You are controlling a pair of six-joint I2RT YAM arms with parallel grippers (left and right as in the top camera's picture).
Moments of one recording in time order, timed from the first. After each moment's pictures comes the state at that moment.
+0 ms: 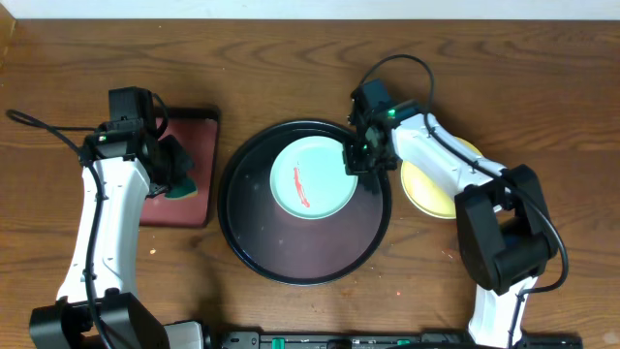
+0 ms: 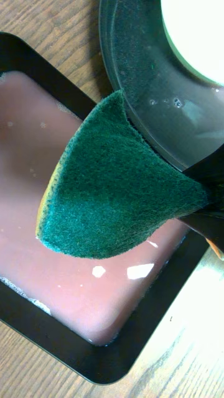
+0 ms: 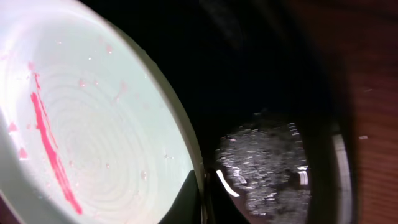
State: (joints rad) left arm 0.16 1.49 1.18 -0.97 -0.04 -0.48; right arm 0.47 2.03 1.45 -0.79 -0.23 0.38
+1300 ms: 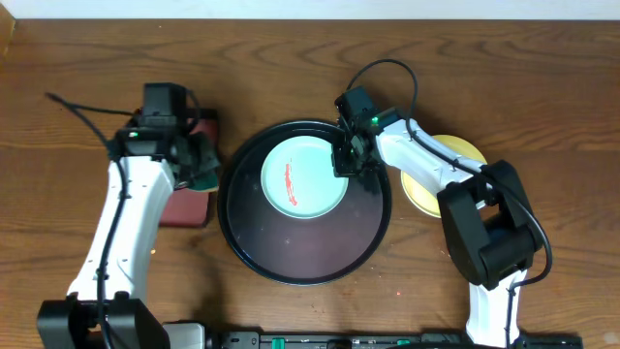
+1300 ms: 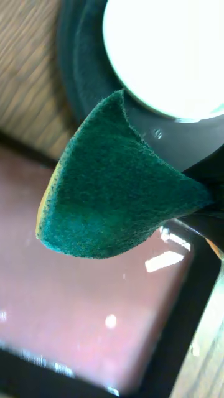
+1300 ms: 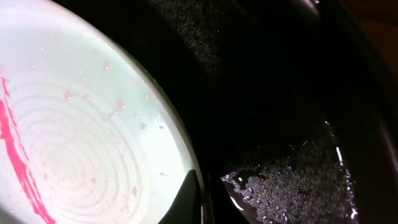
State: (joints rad) left arm -0.01 1.49 1.18 -0.93 -0.04 -0.42; right arm 0.52 2.09 1.45 -0.71 -0.18 0.44
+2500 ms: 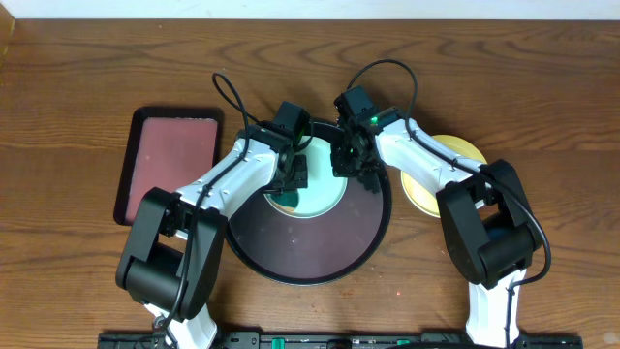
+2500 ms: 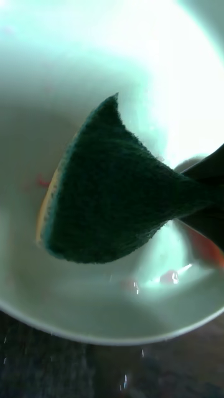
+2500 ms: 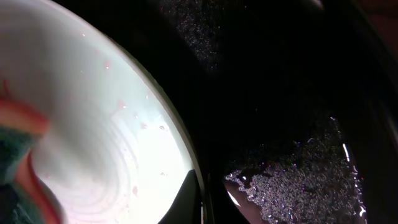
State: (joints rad) left arm -0.42 1.86 1.18 -0.73 0.04 -0.45; right arm 0.52 2.09 1.45 -0.71 -0.19 0.45
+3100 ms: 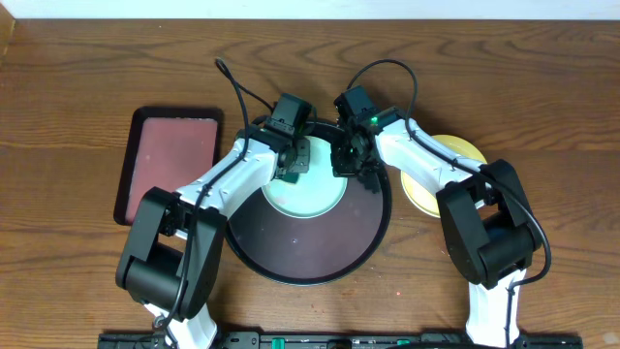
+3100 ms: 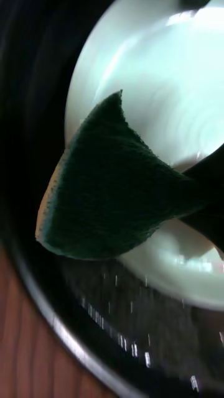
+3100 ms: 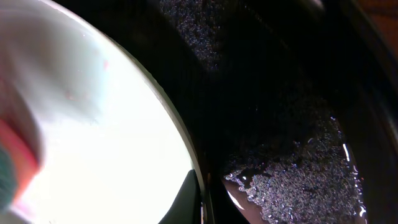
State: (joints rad) left arm -0.42 1.86 1.18 -0.53 -0.11 -0.36; right arm 0.52 2.09 1.45 -0.71 -0.19 0.45
